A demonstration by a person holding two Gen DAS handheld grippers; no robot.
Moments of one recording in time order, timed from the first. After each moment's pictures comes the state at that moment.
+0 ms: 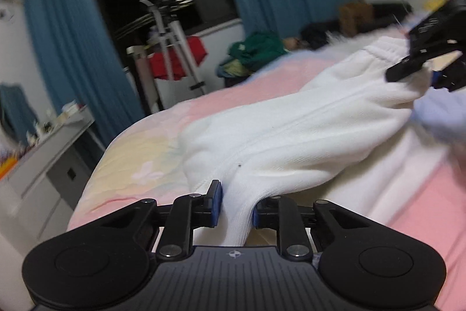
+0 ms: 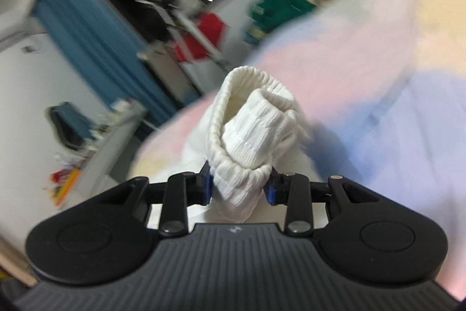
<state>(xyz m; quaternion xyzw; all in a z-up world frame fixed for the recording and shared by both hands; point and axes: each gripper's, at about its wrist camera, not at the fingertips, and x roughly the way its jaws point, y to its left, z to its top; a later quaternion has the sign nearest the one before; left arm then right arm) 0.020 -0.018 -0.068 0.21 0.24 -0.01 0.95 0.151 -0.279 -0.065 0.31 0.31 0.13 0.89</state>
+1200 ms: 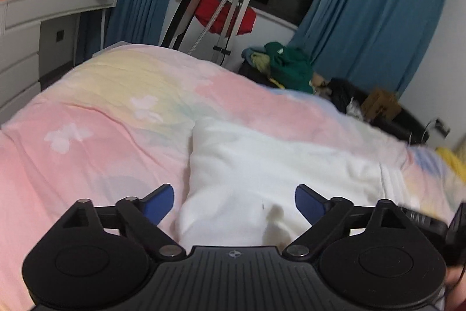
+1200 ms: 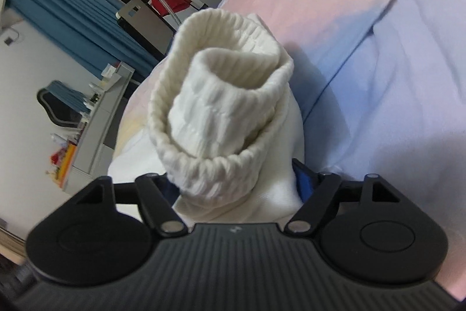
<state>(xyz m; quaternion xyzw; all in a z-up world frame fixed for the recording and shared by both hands) 0.049 0.095 -0.031 -0.18 0.29 0.00 0.94 0.174 -0.259 -0.109 0.33 0.39 0.17 0.85</state>
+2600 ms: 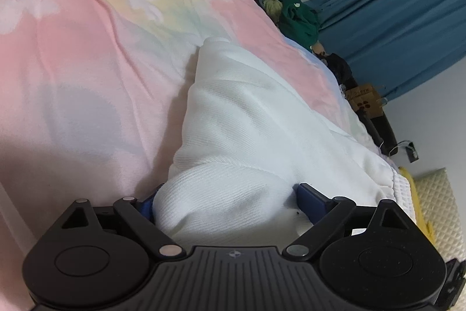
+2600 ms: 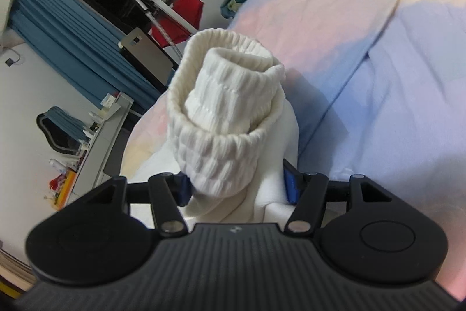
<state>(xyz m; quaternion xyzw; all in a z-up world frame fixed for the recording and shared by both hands) 0.127 0.134 -0.113 -0.35 0.41 -0.06 0.84 0.156 -0.251 -0.095 0.35 0.33 0.13 0.87</state>
